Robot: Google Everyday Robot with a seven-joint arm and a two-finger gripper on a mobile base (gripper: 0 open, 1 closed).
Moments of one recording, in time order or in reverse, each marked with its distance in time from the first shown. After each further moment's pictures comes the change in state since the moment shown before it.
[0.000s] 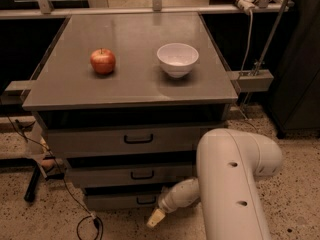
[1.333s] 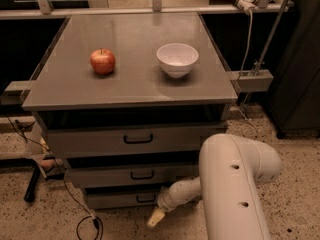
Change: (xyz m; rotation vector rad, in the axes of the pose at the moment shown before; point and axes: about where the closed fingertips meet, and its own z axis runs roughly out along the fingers) arm 0.006 -0.009 0.018 -0.020 0.033 -0.018
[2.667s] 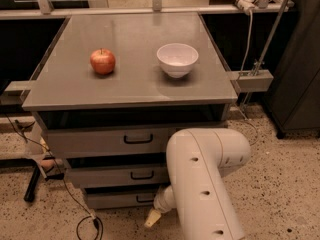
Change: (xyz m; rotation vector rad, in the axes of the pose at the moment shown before) arm -0.003 0.005 0.026 0.028 0.017 -0.018
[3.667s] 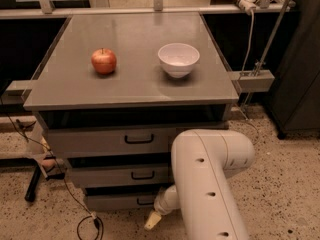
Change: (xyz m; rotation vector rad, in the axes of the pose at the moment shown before) arm 0.001 0.007 0.000 -0.017 0.000 0.006
